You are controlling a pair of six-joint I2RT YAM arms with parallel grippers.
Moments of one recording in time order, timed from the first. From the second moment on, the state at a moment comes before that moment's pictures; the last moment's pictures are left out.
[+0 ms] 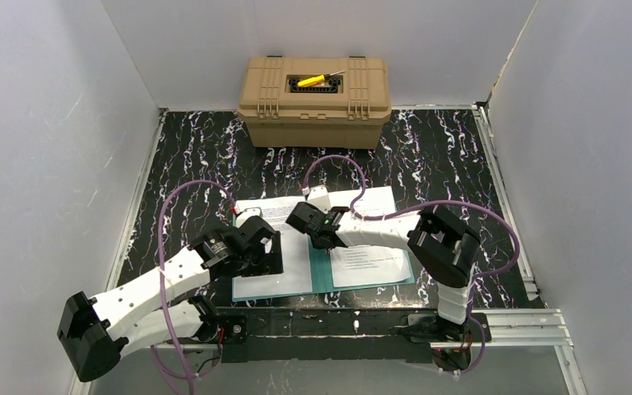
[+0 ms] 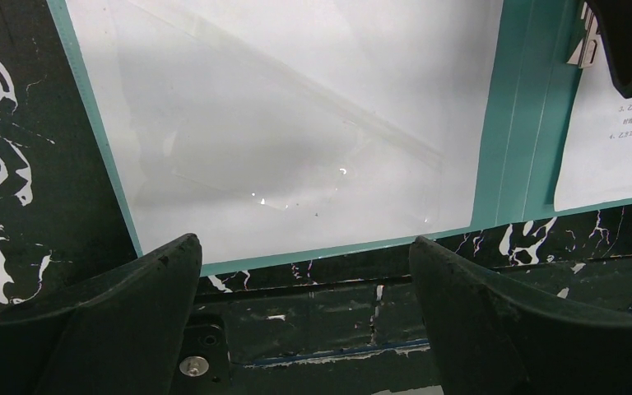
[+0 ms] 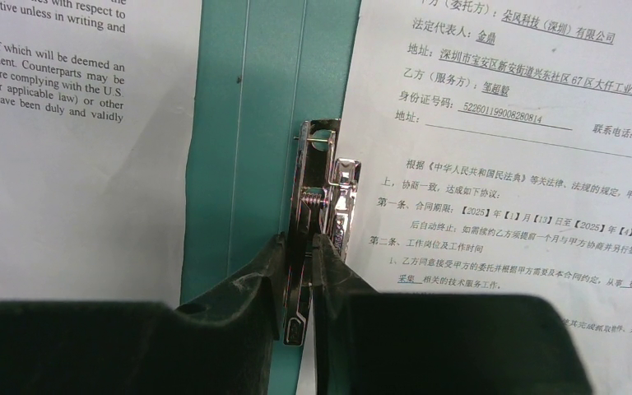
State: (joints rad) left arm -0.85 0.96 0.69 -0.90 -0.23 -0.85; right arm 1.10 1.87 1.21 -0.52 0.50 0.70
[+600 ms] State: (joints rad) left arm -0.85 0.96 0.70 -0.90 -0.23 -0.85; right arm 1.09 1.89 1.23 -0.52 0.52 0.70
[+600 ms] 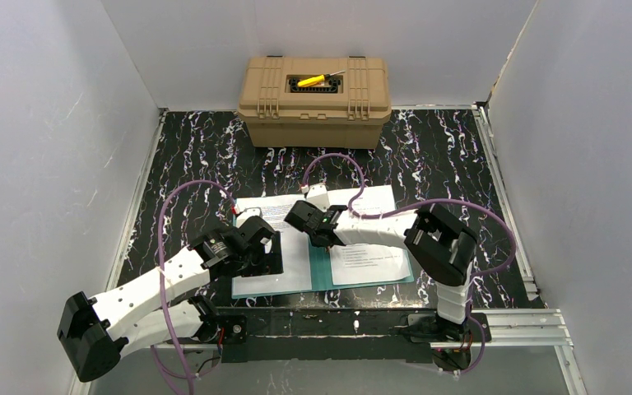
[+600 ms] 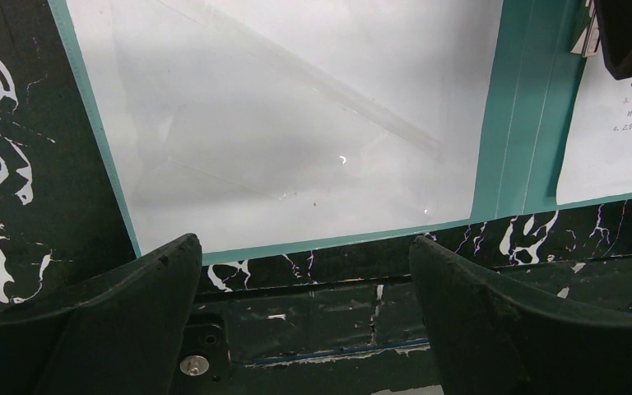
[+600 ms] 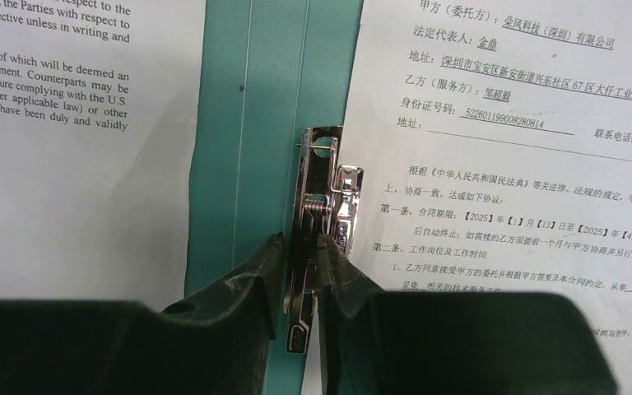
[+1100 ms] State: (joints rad) left arm -0.85 0.95 0.70 -0.90 -0.23 -0.85; right arm 1.09 1.91 1.26 -0.52 0.53 0.70
